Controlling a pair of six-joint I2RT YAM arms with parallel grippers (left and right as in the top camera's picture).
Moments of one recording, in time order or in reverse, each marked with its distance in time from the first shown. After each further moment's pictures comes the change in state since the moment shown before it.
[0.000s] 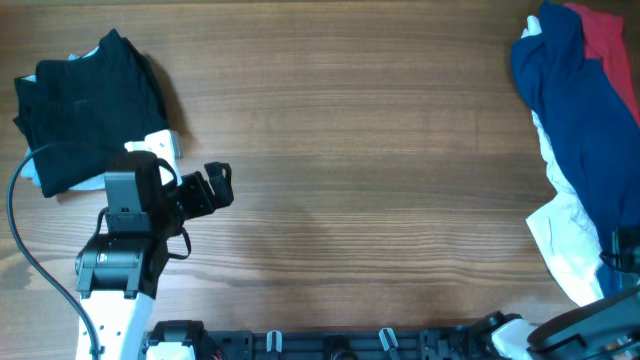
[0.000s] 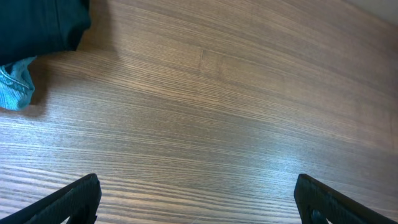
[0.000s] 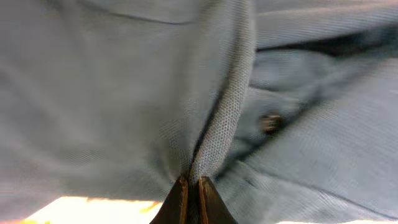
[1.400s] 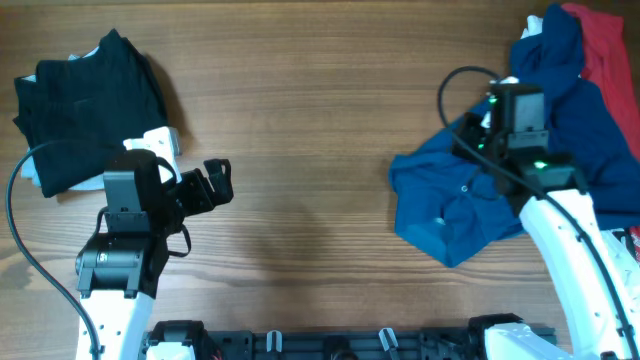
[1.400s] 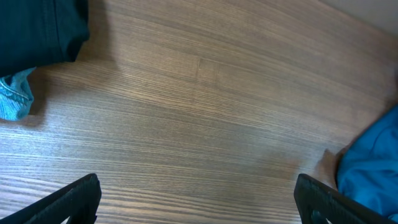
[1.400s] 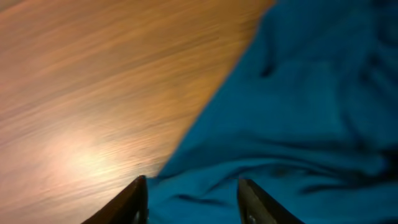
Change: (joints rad) left arm 0.000 0.002 0.000 0.031 0.000 0.000; right arm 1.110 -0.121 0.185 -0.066 0.106 -0.122
